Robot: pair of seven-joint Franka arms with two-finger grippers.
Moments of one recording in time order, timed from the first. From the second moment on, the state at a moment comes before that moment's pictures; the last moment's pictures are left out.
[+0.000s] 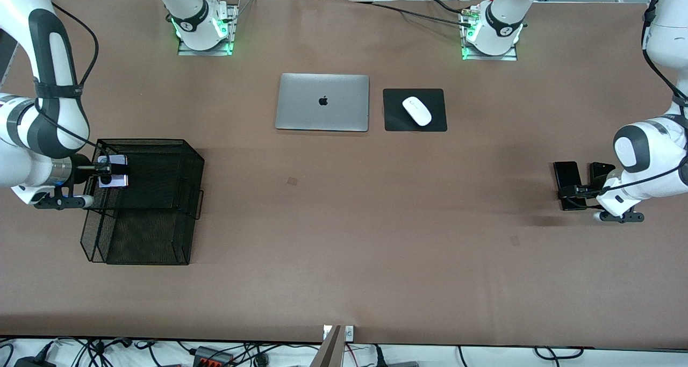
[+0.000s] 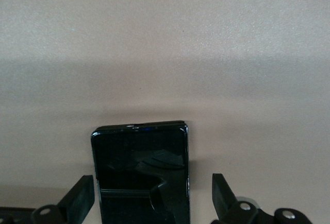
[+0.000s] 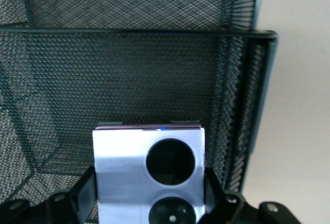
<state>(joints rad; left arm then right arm) 0.49 0.65 -0.19 -1.81 0.07 2.32 0.26 -0.03 0.46 -0.18 -1.70 0.09 1.88 -0.26</state>
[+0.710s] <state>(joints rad) 0.50 0.65 -0.19 -1.82 0.10 2.33 0.26 0.02 0.43 -0.17 -1.59 0.09 1.87 -0.25</state>
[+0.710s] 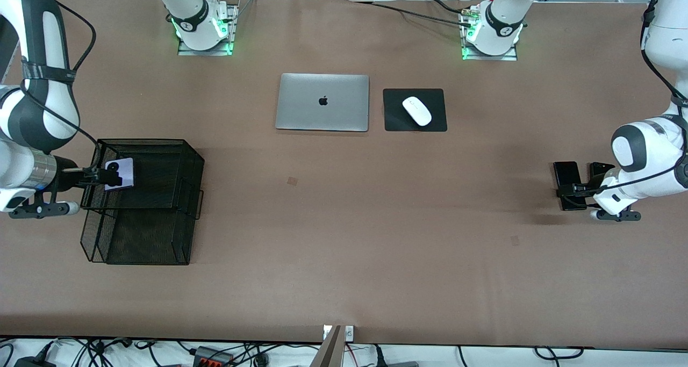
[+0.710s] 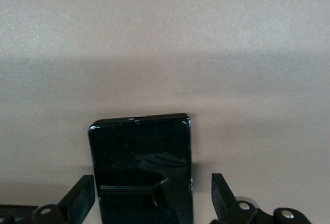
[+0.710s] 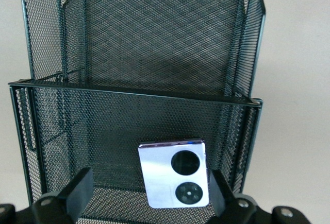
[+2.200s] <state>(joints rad) 0.40 0.61 -0.56 -1.52 0.11 1.64 -0.44 0.11 0.35 -0.17 -1.53 0.09 1.85 -0.23</state>
